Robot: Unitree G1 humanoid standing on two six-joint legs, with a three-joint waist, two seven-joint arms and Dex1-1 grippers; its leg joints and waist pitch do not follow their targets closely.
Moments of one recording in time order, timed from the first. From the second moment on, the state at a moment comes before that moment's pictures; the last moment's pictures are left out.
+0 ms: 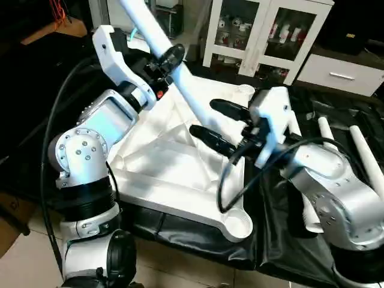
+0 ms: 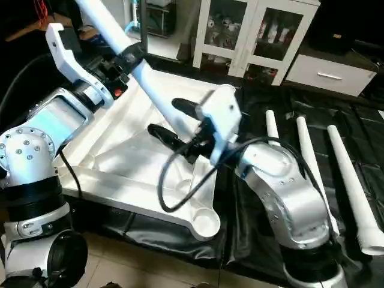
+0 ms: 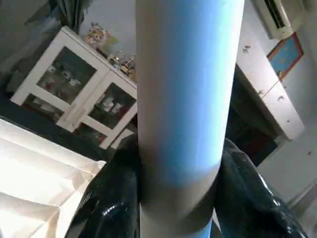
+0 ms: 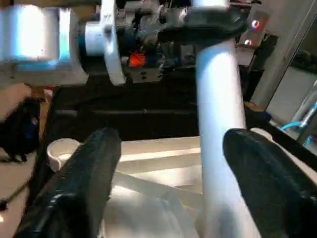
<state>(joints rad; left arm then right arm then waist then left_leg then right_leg) -0.76 0.06 0.34 -0.10 -0.75 0.88 -0.10 -0.40 -0.32 0.06 -0.43 0.43 0.60 0.62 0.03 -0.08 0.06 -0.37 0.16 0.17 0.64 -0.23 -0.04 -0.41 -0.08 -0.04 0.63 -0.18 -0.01</state>
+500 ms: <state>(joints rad) -0.82 0.16 0.23 -0.07 -0.71 0.89 -0.25 -0.55 -0.47 -0.22 -0.21 0.58 0.86 0.56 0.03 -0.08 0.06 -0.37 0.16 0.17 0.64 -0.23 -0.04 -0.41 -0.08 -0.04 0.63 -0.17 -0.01</state>
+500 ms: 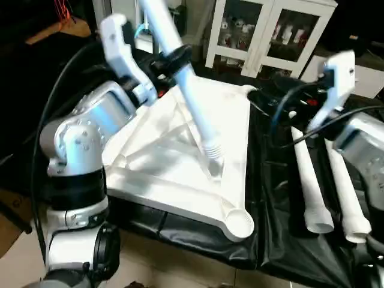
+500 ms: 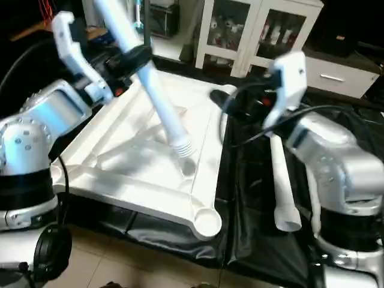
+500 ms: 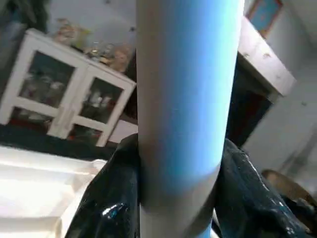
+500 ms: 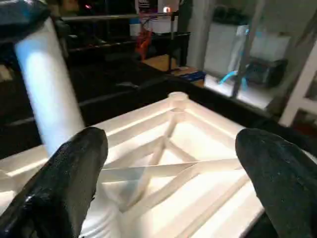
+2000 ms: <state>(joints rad) -0.88 0.27 -0.01 -0.17 -0.81 0.94 -0.69 -0.48 -0.58 0.01 -0.31 0.70 1.00 0.78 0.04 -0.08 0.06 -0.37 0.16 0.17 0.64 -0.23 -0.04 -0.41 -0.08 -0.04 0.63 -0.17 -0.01</state>
